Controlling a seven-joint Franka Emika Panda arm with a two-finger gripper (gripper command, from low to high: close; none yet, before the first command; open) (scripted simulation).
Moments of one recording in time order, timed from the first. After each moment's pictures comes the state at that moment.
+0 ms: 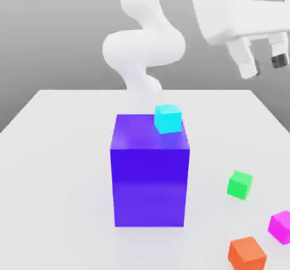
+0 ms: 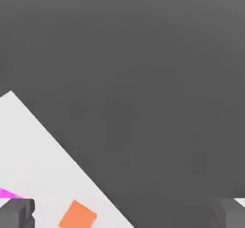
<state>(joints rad) 0.45 -0.23 -0.11 -2.32 0.23 2.46 0.00</state>
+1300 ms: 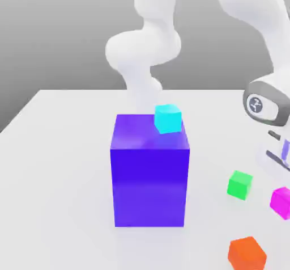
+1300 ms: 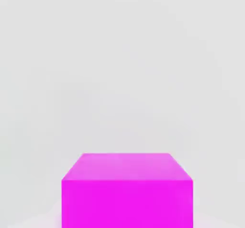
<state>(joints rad) 0.70 0.21 0.00 -2.48 0.05 2.67 -0.48</state>
